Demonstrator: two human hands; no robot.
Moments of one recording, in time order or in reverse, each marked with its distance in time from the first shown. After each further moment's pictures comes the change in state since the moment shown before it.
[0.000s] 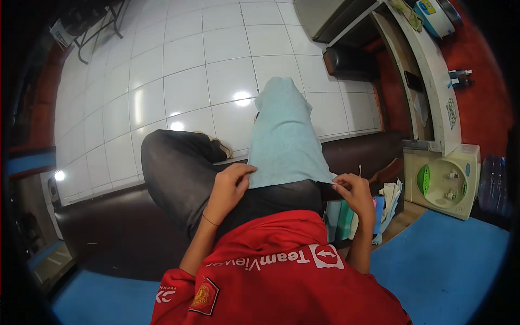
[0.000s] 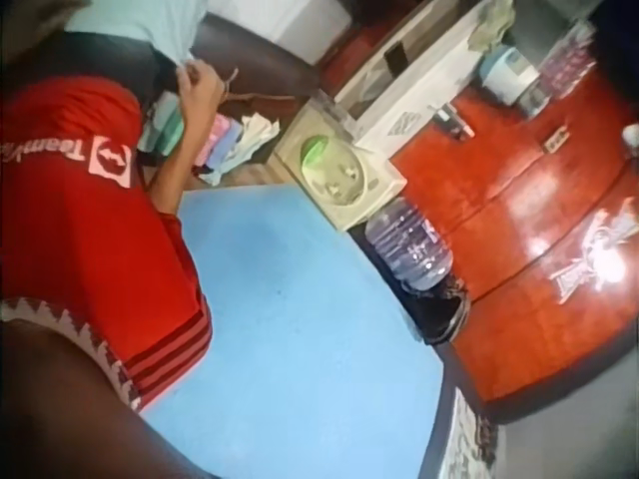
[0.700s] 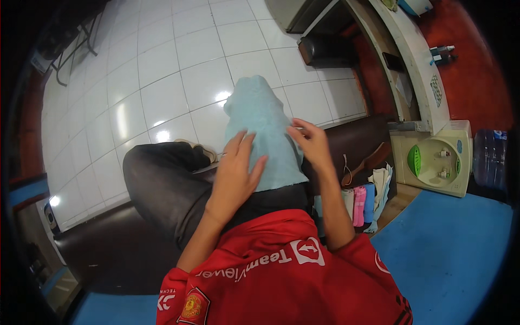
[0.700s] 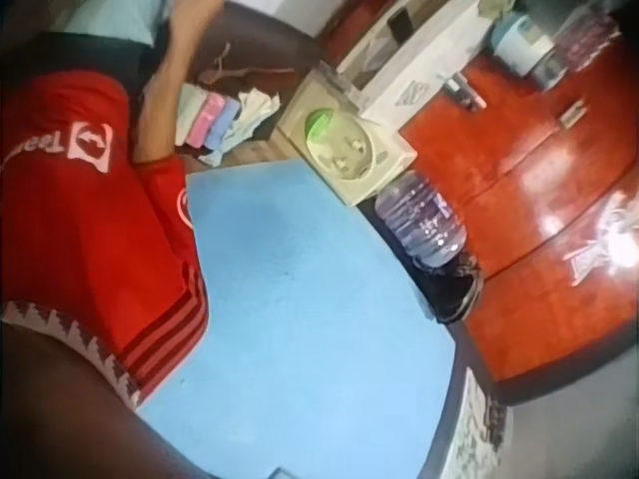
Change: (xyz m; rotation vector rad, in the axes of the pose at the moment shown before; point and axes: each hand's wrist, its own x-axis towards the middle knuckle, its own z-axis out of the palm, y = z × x) left_hand 0.048 0.046 0.034 0.365 0.028 0.233; right_hand 0.106 -0.014 0.063 0.401 0.234 -0.044
